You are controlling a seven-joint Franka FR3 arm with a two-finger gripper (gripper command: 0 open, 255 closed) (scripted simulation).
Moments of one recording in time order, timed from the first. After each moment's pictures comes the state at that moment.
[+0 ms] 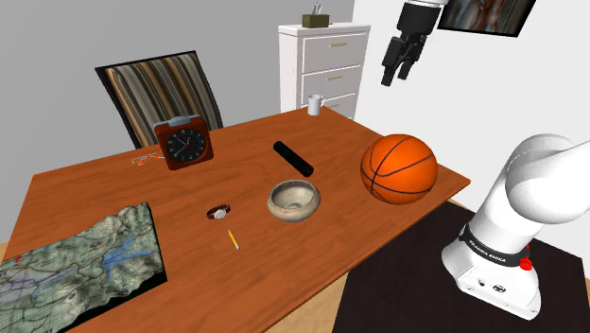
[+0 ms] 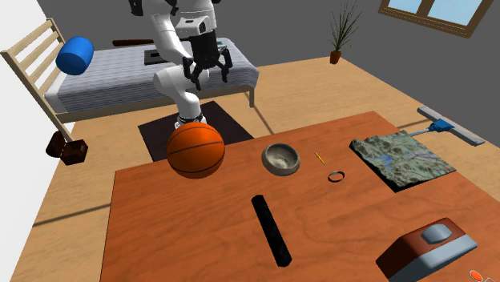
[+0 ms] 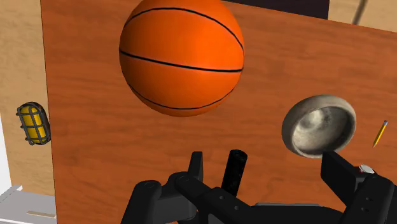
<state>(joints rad) -0.01 -0.76 -0.03 -2.34 0.00 1.69 0.03</state>
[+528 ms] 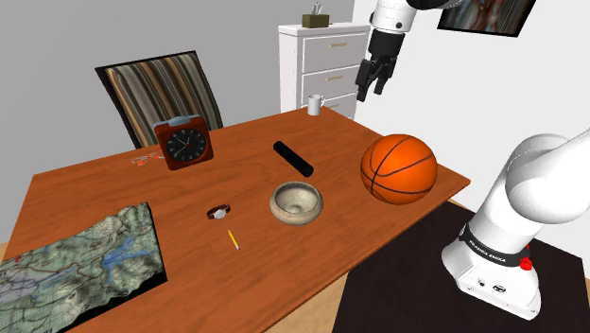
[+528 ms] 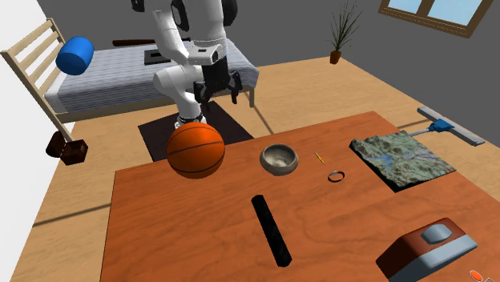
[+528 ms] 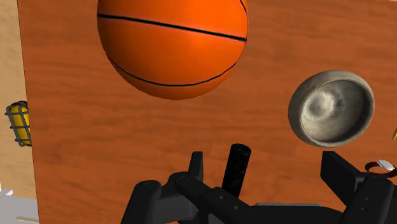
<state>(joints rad) 0.00 -0.57 -0.03 -2.35 0.01 1.86 0.03</state>
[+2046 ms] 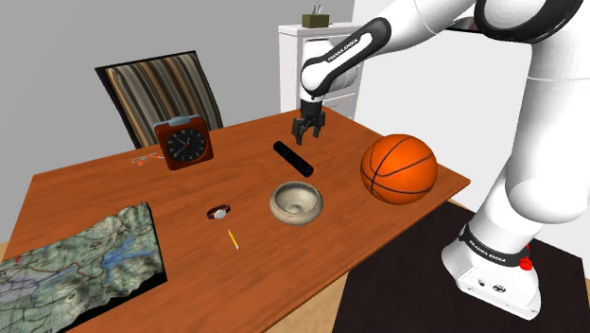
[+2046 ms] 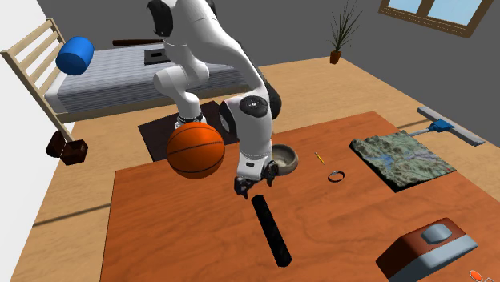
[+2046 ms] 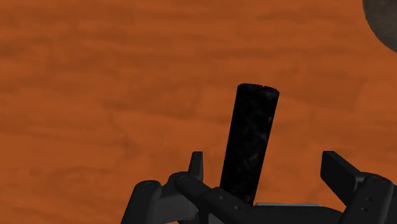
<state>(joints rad) 0.00 0.28 -0.04 -1.98 0.07 2.28 0.02</state>
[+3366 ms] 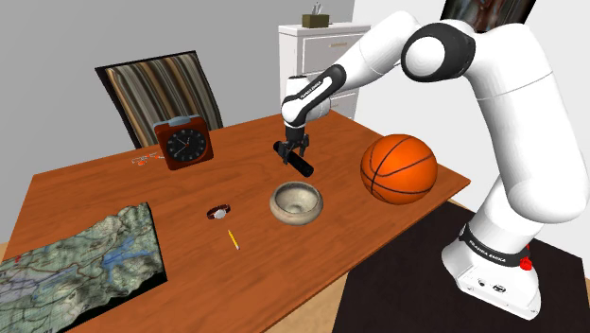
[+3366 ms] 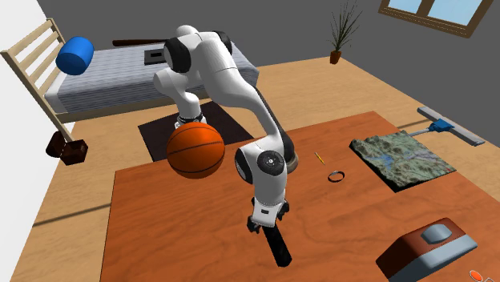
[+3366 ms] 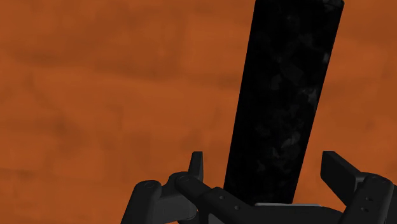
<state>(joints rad) -0.01 0.68 -0.03 -1.67 0.09 2.35 0.01</state>
